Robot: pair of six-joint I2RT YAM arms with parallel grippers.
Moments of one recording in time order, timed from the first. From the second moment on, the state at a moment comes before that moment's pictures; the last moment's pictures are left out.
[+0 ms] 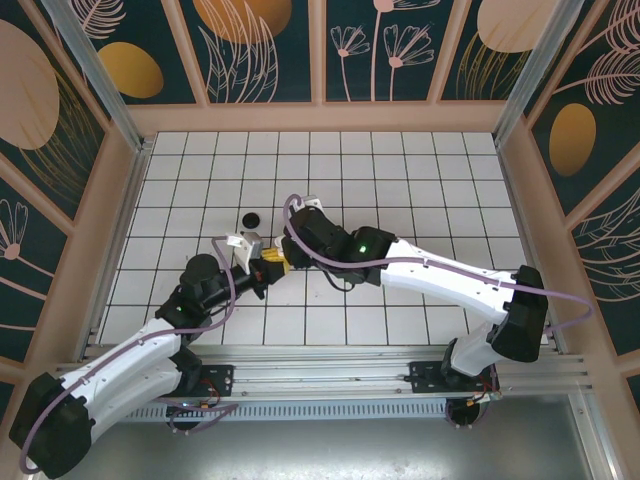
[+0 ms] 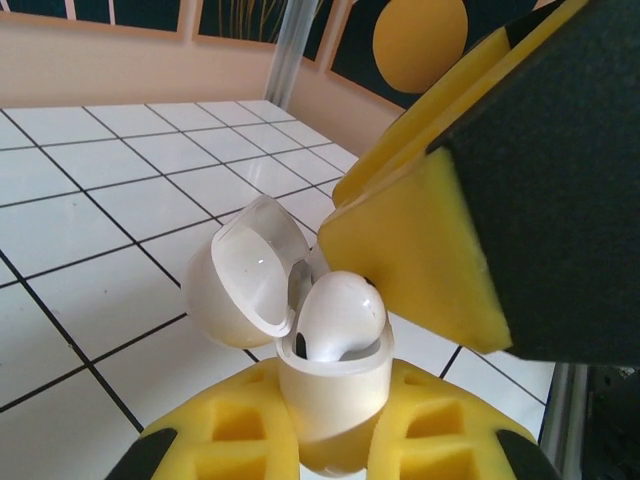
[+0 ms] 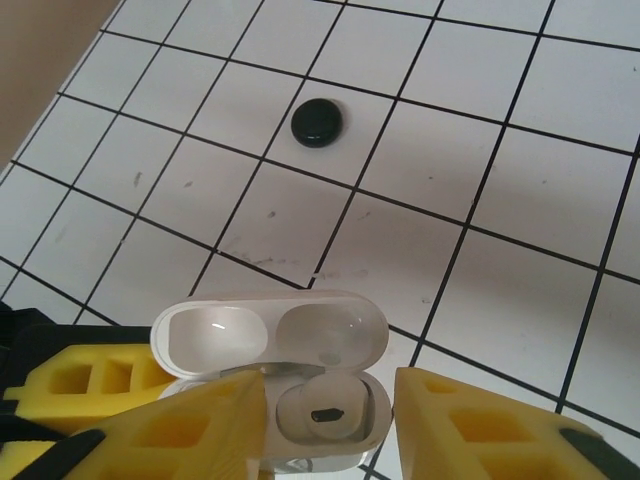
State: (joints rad) left arm -0.62 0.81 0.30 0.38 0.38 -0.31; right arm 1.15 1.51 1.40 -0.67 0.33 0.63
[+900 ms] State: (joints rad) left arm -0.62 0.84 0.36 0.51 0.64 -0.31; right arm 0.76 1.29 1.26 -0.49 -0.27 0.66
